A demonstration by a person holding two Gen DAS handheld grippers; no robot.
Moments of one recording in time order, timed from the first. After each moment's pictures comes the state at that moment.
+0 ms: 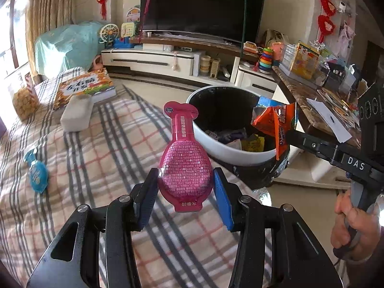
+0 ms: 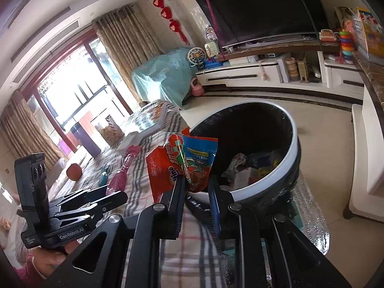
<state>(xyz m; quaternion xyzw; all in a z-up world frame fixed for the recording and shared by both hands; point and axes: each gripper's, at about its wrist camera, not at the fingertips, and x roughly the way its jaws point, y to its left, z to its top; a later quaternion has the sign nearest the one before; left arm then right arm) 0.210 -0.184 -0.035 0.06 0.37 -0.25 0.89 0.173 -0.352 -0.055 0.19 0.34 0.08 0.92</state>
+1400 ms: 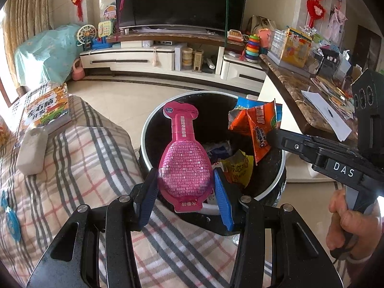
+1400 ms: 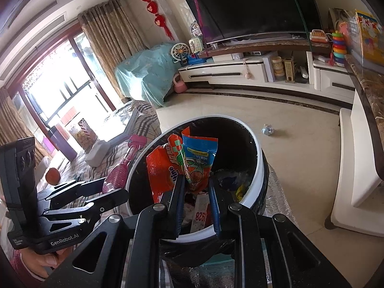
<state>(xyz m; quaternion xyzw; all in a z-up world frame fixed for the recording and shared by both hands) 0.261 -0.265 -0.037 0.09 0.39 -0.29 0.87 0.218 -0.395 -0.060 0.17 0.37 0.04 0.91</state>
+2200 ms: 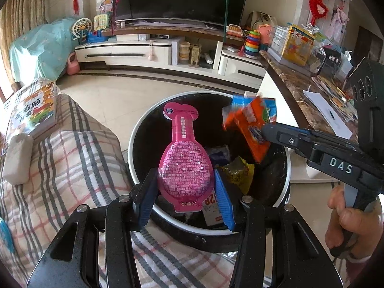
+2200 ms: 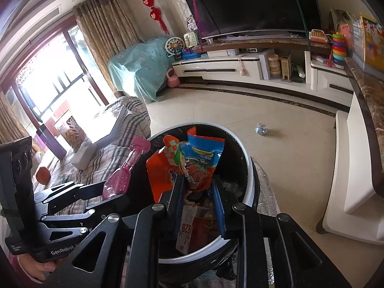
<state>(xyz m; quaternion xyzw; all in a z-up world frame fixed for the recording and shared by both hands) 0.283 -0.284 -0.042 0.09 0.41 -0.29 0.86 0.248 -0.406 -0.060 0.15 0.39 0.03 0.91</state>
